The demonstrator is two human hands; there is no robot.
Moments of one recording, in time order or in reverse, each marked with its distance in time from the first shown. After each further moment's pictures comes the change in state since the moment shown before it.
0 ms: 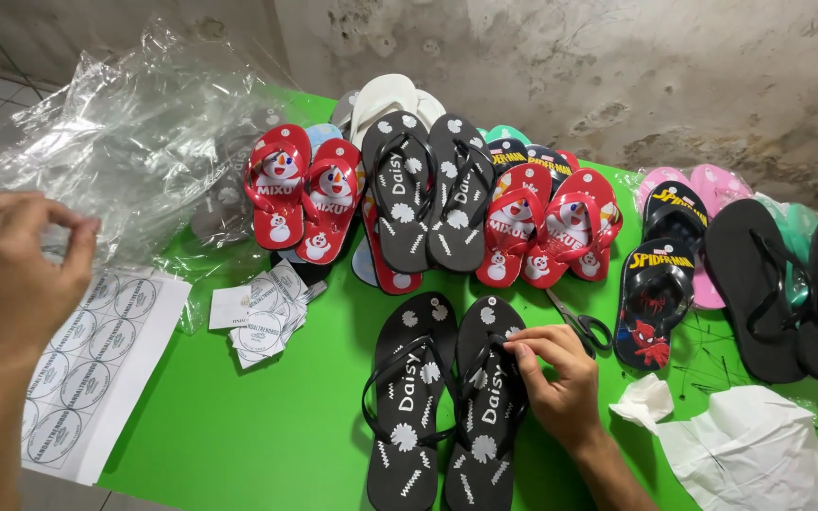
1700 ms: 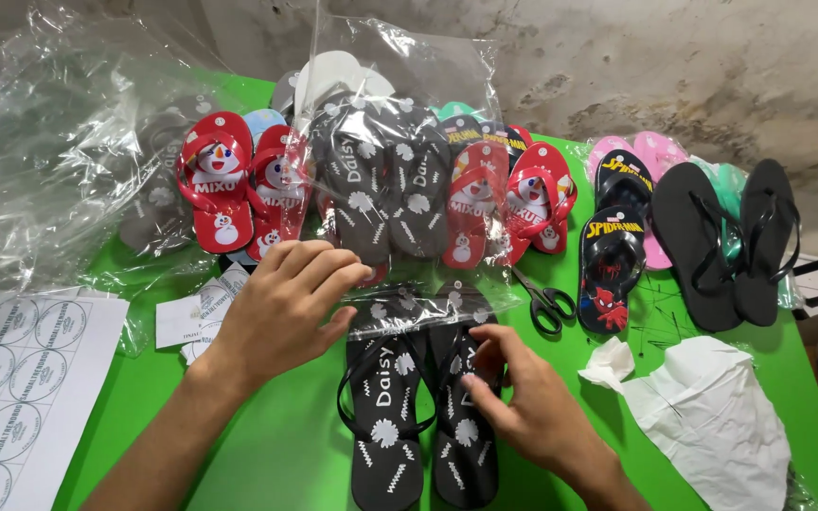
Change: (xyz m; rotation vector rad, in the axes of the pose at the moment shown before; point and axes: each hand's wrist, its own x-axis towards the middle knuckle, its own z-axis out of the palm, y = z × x) left_hand 0.031 0.248 -0.008 -0.591 0.070 0.704; right_hand 0.001 -0.074 -0.023 -0.114 -0.504 0.513
